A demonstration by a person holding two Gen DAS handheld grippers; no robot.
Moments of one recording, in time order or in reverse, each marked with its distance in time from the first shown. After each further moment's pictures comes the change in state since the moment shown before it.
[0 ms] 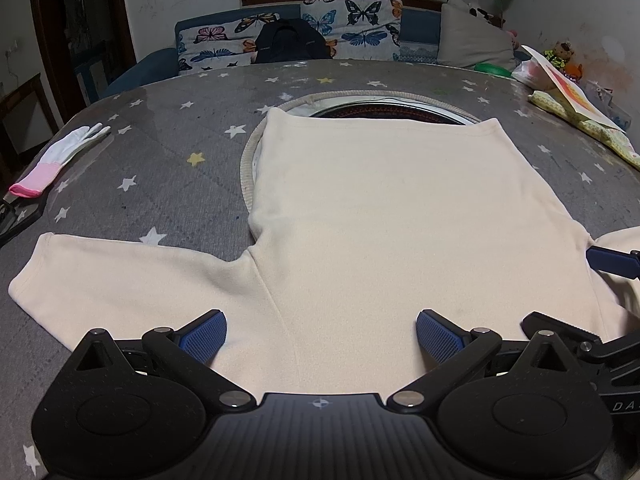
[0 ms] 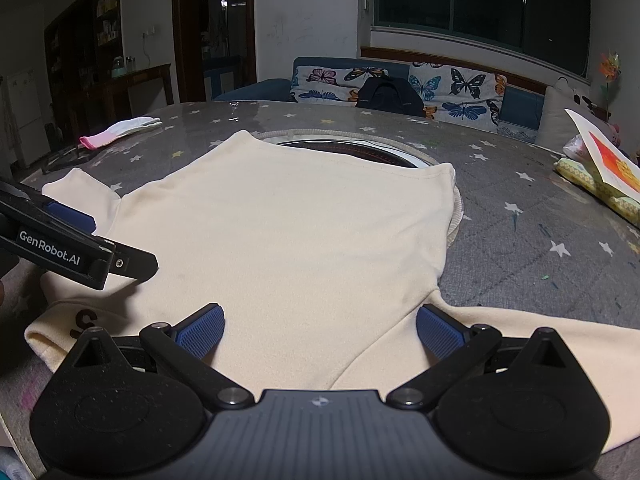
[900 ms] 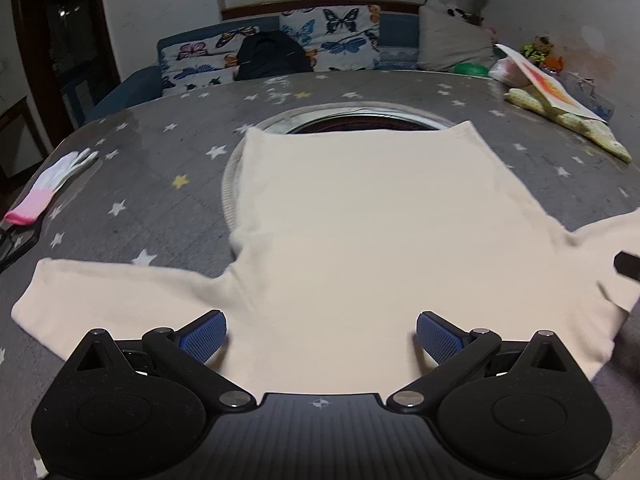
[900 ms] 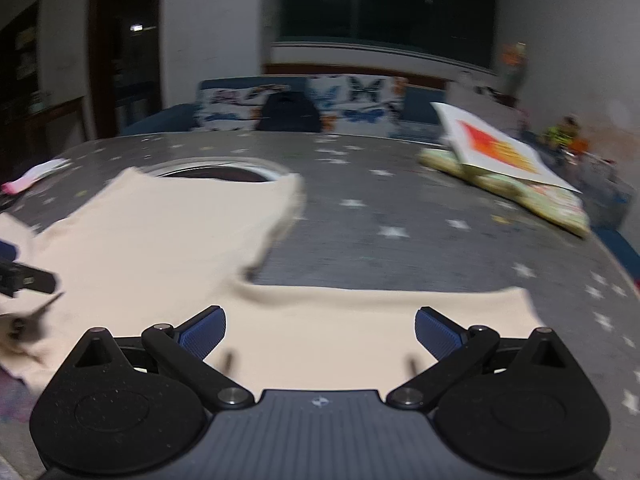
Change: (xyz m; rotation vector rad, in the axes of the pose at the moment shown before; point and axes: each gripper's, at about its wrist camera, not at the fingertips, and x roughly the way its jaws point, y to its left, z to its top) left arm -0.014 -0.014 0.002 0.067 -0.030 -0.033; right arm -0.069 -0.086 -0.017 0.164 -0.048 -0.271
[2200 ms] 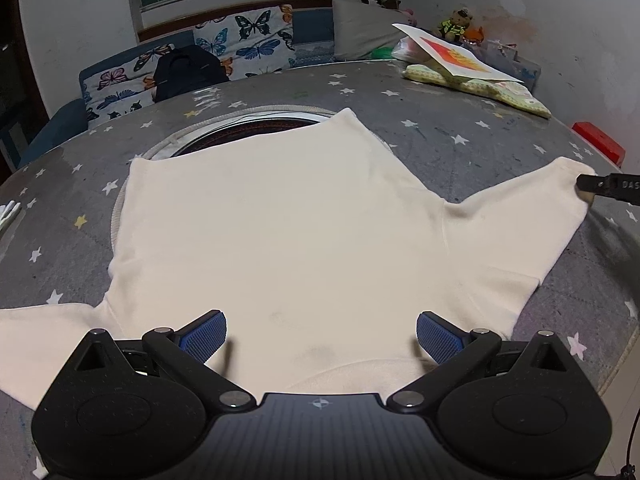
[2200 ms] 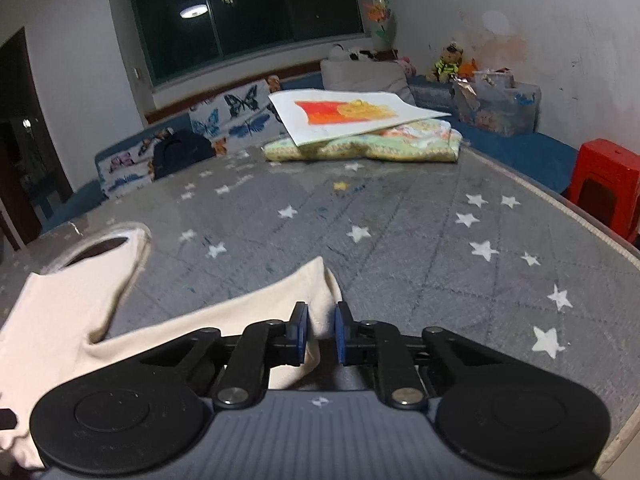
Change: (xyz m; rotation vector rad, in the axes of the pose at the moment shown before) left arm -0.009 -0.067 0.001 0.154 -0.001 -0.153; right arm -0.011 -0.114 -0.015 0.377 -0.031 -0.111
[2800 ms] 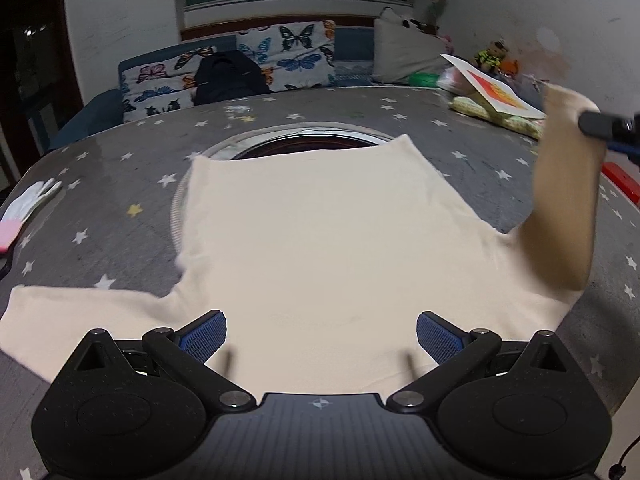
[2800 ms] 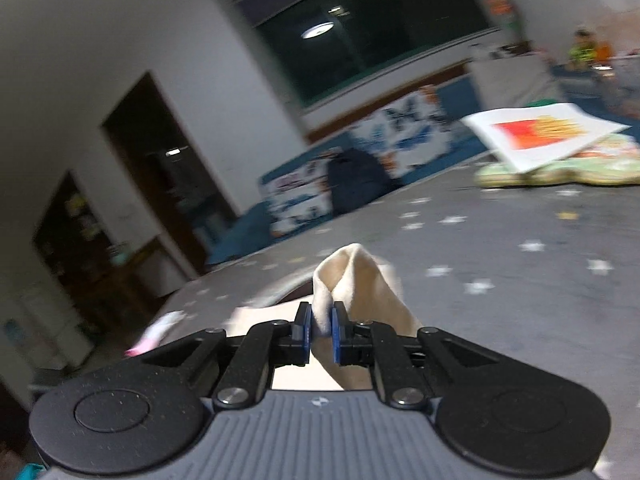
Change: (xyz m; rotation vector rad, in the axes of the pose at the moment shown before) left arm -0.020 0.047 -0.008 -0.112 -0.056 0.049; right arm -0.030 0.120 0.039 0.018 -0.001 0.547
